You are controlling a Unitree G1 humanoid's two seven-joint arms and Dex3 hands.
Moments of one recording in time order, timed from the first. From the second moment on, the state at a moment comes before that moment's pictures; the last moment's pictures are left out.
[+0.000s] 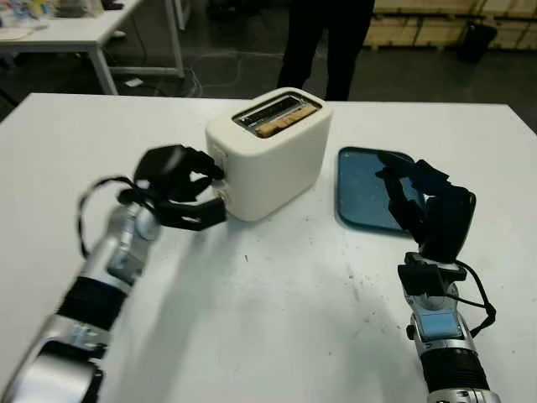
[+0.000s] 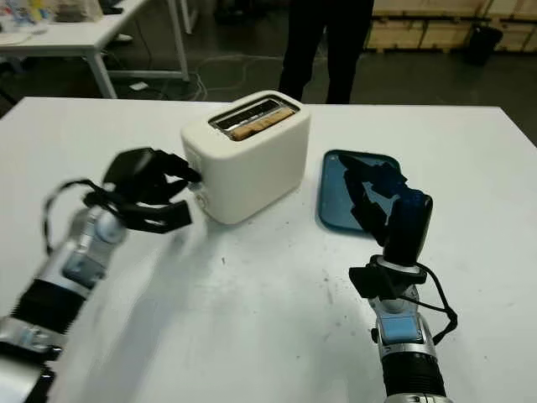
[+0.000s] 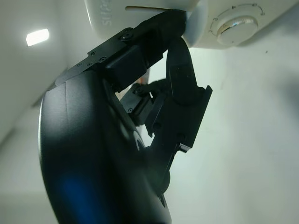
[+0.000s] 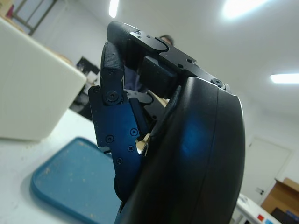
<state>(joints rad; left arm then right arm) -0.50 0.32 -0.27 0.46 0.68 0.01 0.15 -0.19 -0.17 -0.14 0.33 -0.32 -0.79 -0.39</state>
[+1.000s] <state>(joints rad) -0.44 0.30 -0.38 0.34 0.70 0.18 0.19 -0.19 -0.20 -0.15 0.32 -0.32 -0.79 -0.37</state>
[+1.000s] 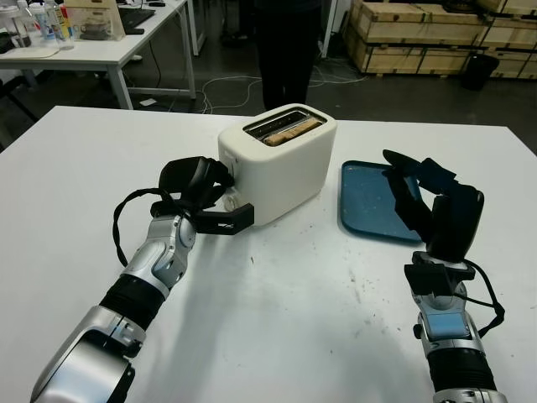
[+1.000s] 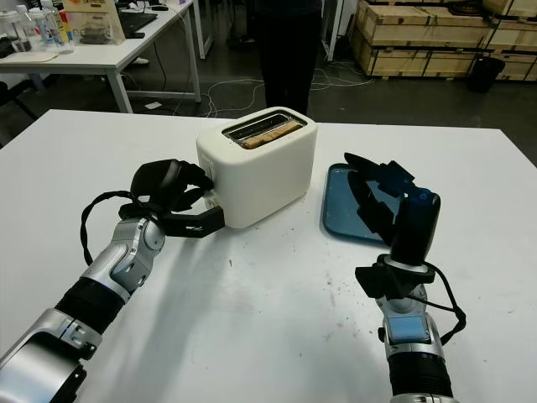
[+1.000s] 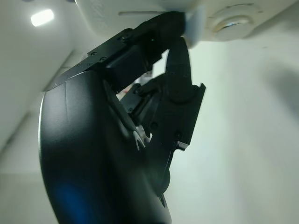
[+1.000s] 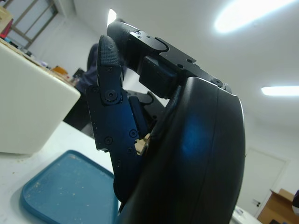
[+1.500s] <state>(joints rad) -0.13 0.29 -0.29 -0.05 0.67 -0.06 0.42 -0.20 -0.19 -0.14 0.32 -0.34 -0.79 -0.37</state>
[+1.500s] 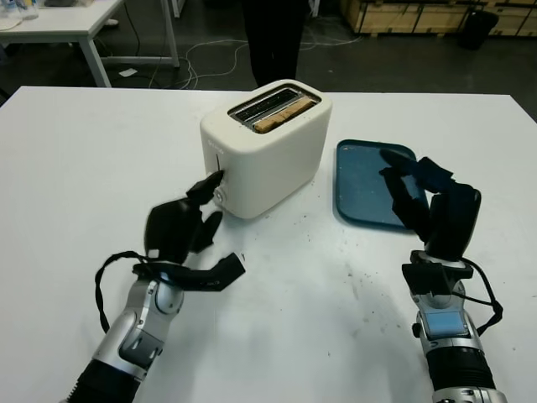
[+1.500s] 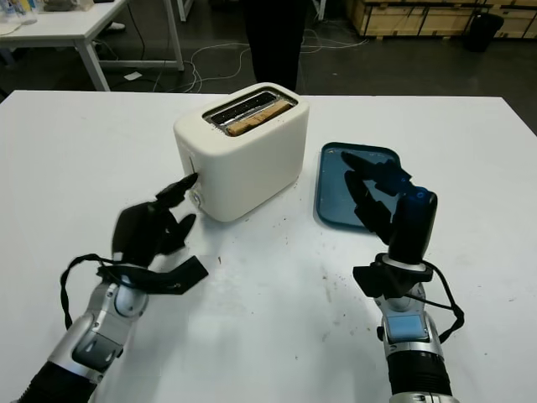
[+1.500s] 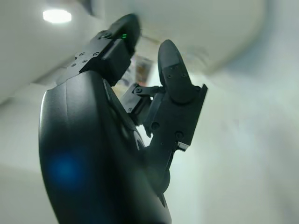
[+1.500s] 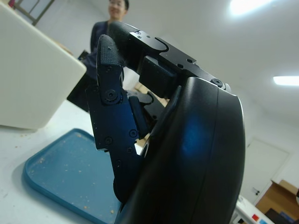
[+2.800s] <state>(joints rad) -0.08 0.01 -0.05 -0.09 0.26 -0.28 0.34 -0.17 -0.09 -0.11 0.30 -0.04 -0.59 -0.19</state>
